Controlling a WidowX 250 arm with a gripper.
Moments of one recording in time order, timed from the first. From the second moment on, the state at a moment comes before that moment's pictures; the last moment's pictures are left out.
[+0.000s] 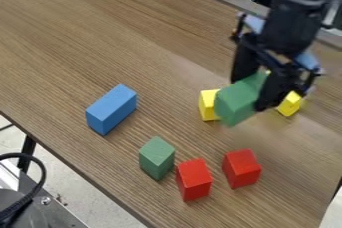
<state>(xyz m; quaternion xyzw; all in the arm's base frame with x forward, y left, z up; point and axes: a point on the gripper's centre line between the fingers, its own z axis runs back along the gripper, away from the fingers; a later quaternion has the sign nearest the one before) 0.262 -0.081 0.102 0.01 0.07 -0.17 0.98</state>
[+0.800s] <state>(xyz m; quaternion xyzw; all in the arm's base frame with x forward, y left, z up) 0.249 -0.052 0.076 0.00 0.05 -0.24 0.97</state>
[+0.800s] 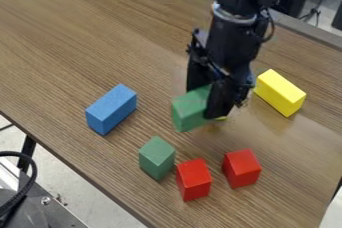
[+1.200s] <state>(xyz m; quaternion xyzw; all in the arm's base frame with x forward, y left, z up) 0.253 -0.051 0.061 0.00 0.06 -0.24 0.97</state>
